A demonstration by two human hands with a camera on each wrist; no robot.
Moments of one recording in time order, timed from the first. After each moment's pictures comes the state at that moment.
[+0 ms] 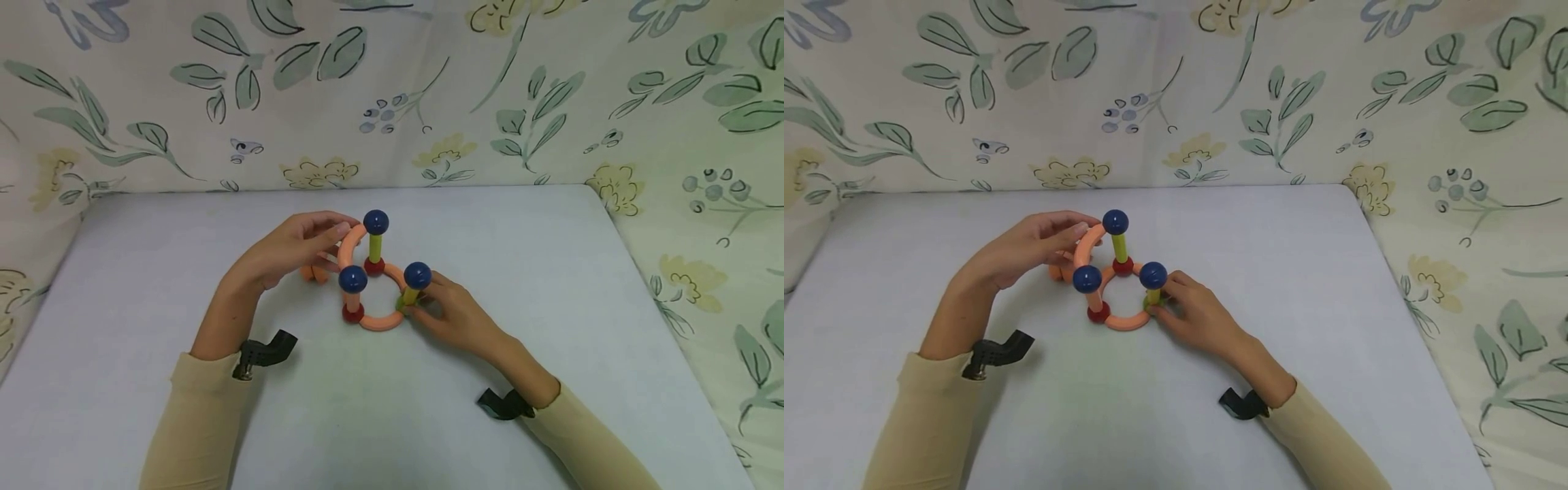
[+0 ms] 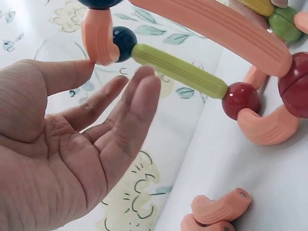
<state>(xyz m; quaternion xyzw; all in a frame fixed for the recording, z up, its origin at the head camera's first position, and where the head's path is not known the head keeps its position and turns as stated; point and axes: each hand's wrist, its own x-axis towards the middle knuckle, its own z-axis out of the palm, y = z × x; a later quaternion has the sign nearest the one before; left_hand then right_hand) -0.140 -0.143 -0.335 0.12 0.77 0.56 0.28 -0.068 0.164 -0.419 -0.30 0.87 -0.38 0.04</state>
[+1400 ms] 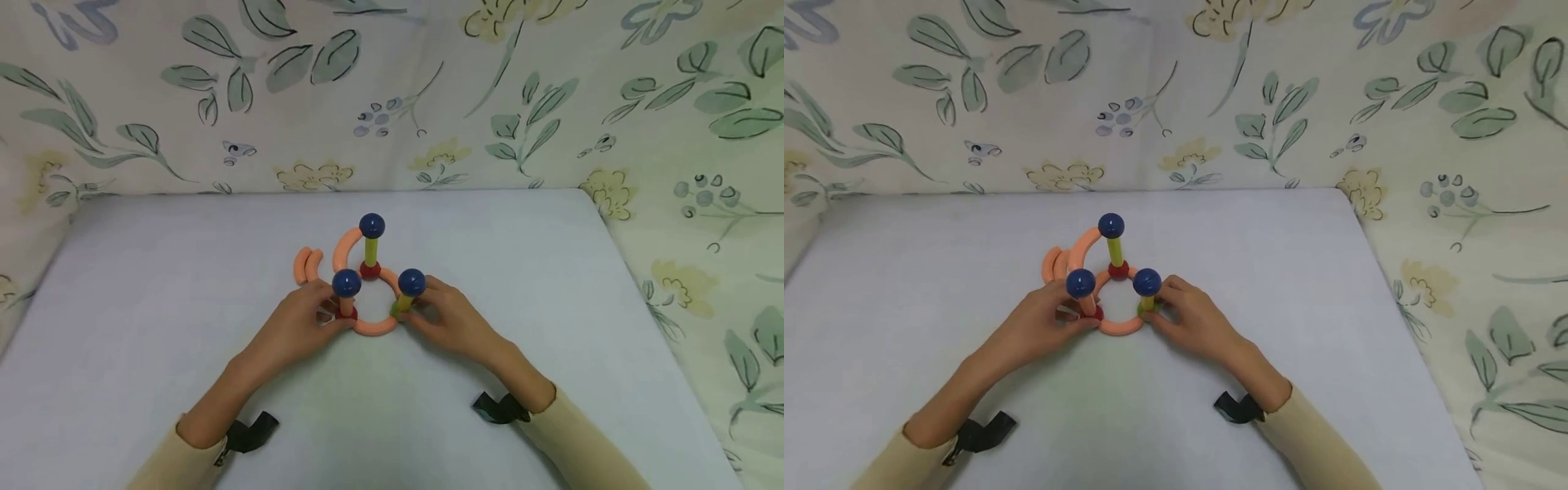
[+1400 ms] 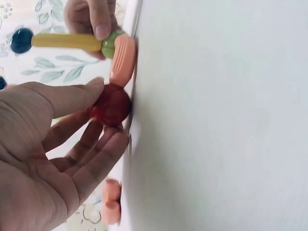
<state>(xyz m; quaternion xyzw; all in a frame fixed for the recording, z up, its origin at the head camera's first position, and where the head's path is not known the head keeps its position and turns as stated) -0.054 -0.122 -0.398 0.17 0.89 0.41 0.10 -0.066 0.168 -0.415 -0.30 0.88 -0.38 0.04</state>
